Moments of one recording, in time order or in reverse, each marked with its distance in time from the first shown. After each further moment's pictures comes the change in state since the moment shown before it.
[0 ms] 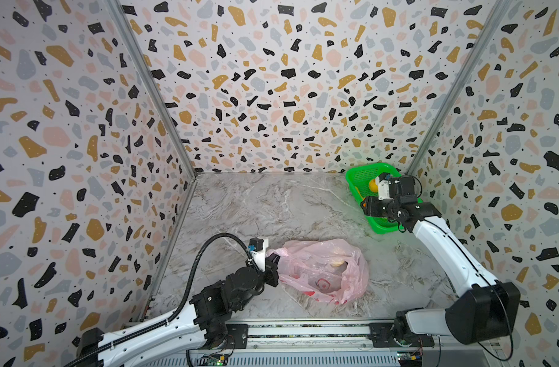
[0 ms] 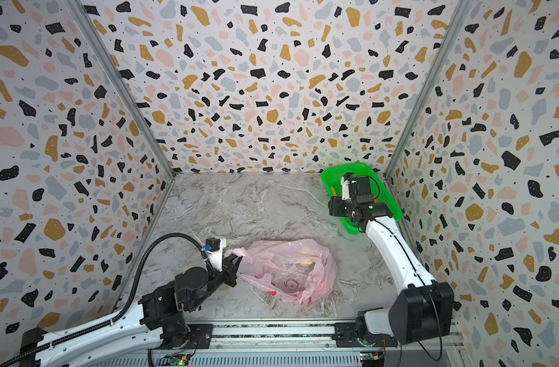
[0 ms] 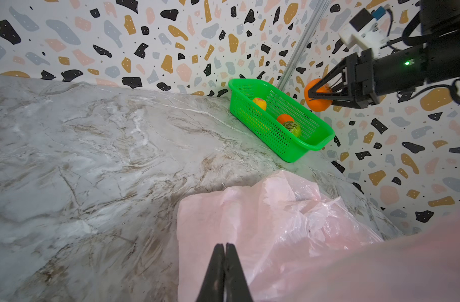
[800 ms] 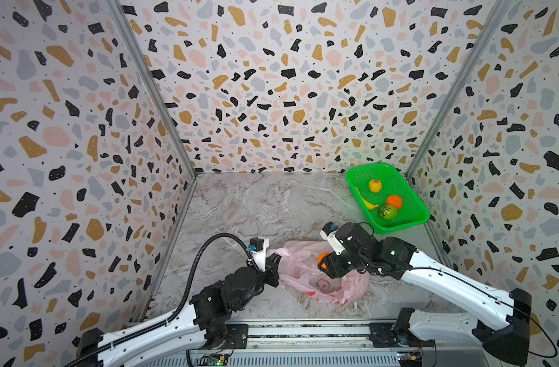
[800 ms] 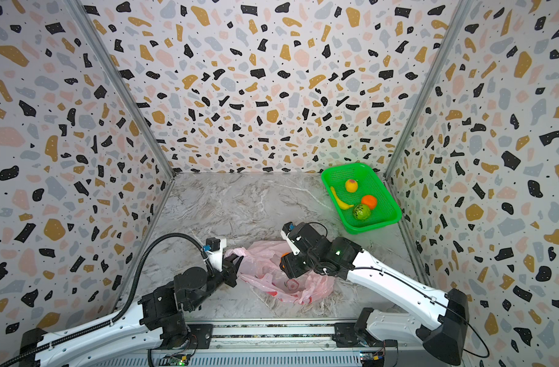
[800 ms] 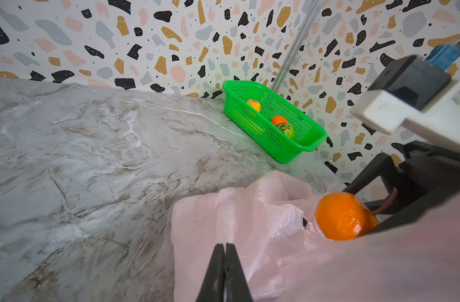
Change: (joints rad) left arm 0.000 -0.003 0.000 0.013 0.014 0.000; right arm 0.792 -0.250 -0.123 -0.297 0.019 0.212
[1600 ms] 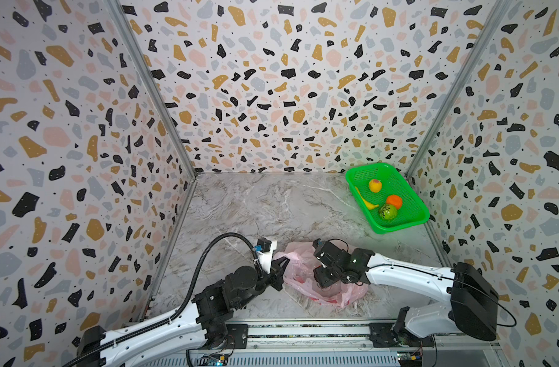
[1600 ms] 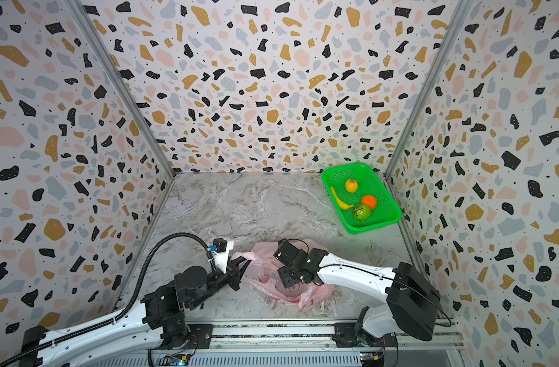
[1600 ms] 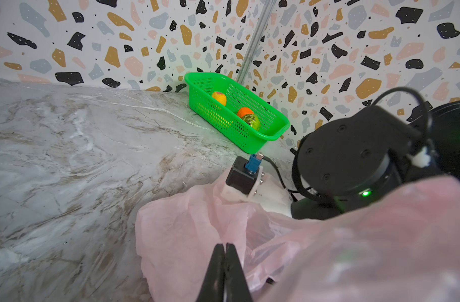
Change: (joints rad) left arm 0.000 0.026 0.000 0.076 0.164 0.033; right arm 0.083 0.228 -0.237 0.262 0.143 0.069
